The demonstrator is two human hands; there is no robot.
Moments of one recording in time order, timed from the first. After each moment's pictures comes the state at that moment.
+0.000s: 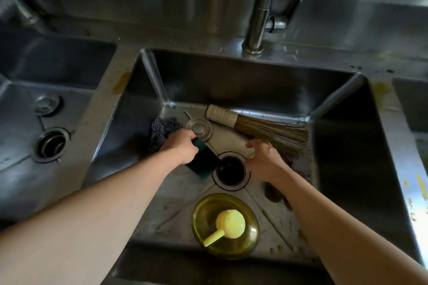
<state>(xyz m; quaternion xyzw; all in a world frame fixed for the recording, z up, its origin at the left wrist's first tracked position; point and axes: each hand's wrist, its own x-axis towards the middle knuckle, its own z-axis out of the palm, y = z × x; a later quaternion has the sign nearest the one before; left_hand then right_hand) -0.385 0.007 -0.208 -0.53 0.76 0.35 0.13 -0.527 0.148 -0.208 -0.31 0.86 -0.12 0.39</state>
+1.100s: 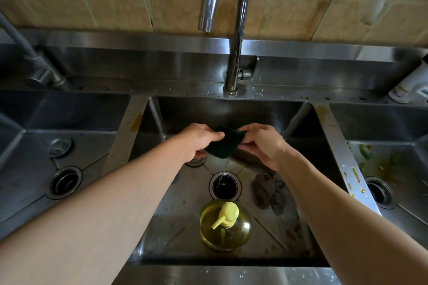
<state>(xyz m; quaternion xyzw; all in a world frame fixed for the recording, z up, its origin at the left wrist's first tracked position) -0.405 0.024 -0.062 -0.47 0.61 0.63 0.04 -0.515 0.148 -0.059 -0.09 0.68 -0.56 0.46</state>
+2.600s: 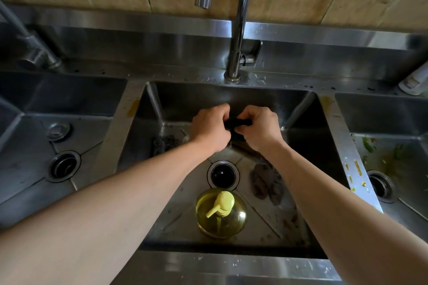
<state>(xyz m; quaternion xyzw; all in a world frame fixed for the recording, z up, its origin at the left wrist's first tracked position) -0.420 0.061 -0.055 -0.38 0.88 0.28 -0.08 -0.511 0.143 -0.060 -0.32 0.87 -0.33 0.19</state>
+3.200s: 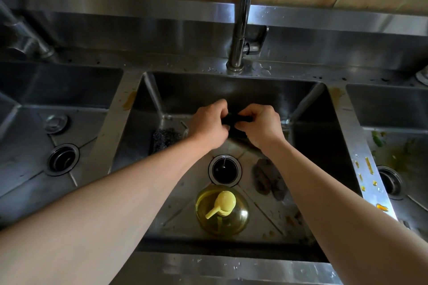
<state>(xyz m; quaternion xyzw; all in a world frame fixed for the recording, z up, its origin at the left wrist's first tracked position) -0.422 0.049 -0.085 -0.36 0.88 0.32 -0.07 -0.519 0.139 -0.085 -0.29 0.86 -0.35 0.23</state>
